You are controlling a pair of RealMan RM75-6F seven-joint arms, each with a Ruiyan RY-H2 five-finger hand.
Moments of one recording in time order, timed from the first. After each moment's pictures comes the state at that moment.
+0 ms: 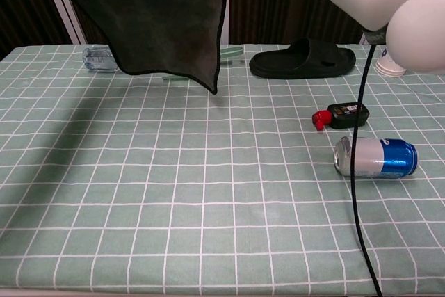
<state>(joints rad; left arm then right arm) -0.69 -1.64 -0.41 -1.14 1.11 1.15 -0.21 1.06 -1.73 0.40 -1.12 -1.19 0.97 0.08</state>
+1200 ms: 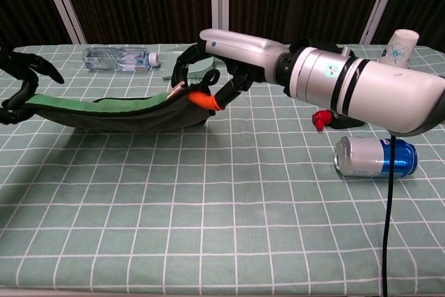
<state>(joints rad) -0.40 -1.50 -0.02 -1.39 1.44 1.30 -0.09 0.99 -1.72 0.12 -1.23 -1.50 0.89 0.42</state>
